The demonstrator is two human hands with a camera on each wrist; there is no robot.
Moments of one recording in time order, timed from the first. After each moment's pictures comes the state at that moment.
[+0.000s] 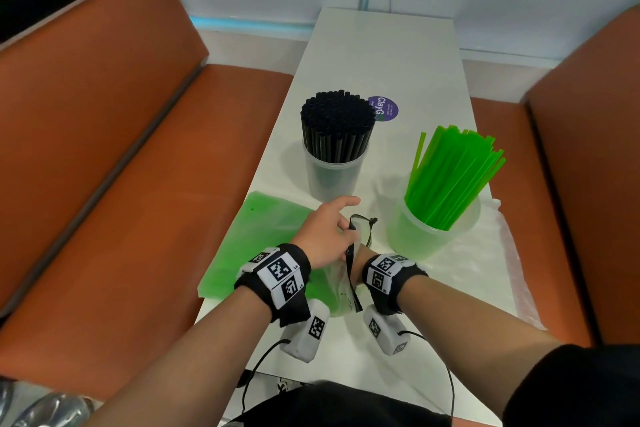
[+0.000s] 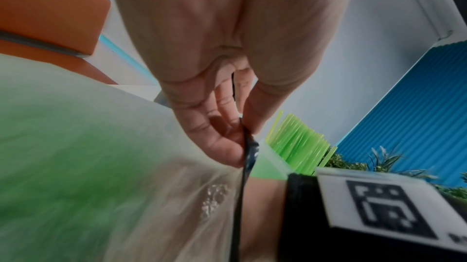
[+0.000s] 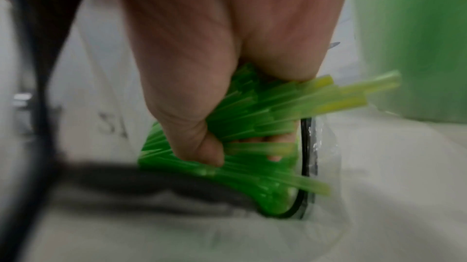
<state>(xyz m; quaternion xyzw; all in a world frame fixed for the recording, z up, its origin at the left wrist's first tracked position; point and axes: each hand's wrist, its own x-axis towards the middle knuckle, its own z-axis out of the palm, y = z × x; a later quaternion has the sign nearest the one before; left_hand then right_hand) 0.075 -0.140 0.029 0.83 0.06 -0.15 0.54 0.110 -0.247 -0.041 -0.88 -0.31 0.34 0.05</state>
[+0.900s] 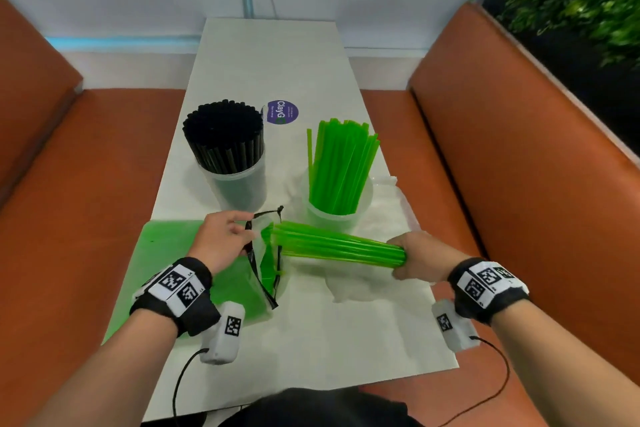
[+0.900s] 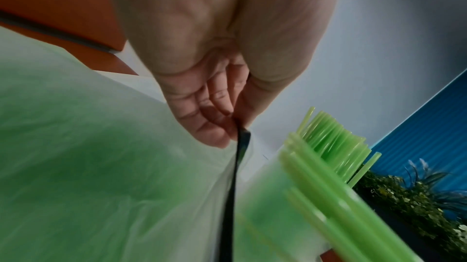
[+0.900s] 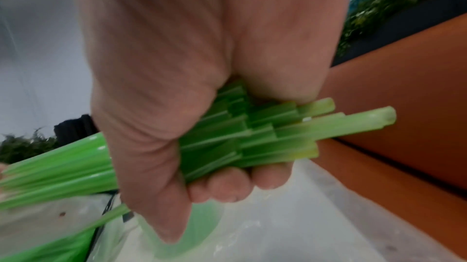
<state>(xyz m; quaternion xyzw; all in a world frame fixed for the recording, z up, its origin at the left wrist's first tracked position) 0.094 -0.133 0.014 0.83 0.13 -0.12 0.52 0.076 -0.488 0.012 -0.95 -0.09 0.27 0.14</state>
